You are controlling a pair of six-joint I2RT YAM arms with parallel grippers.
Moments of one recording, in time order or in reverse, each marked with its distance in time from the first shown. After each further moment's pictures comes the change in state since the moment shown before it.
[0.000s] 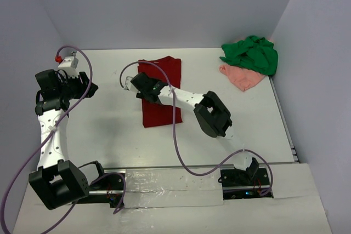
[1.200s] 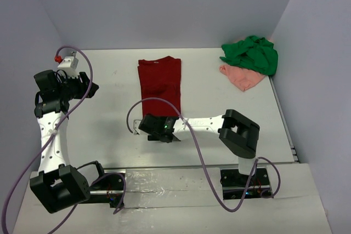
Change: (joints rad) left arm 0.000 -0.034 0.000 -0.004 0.033 0.004; right arm 0.289 -0.457 -0.677 -0.031 -0.020 0.180
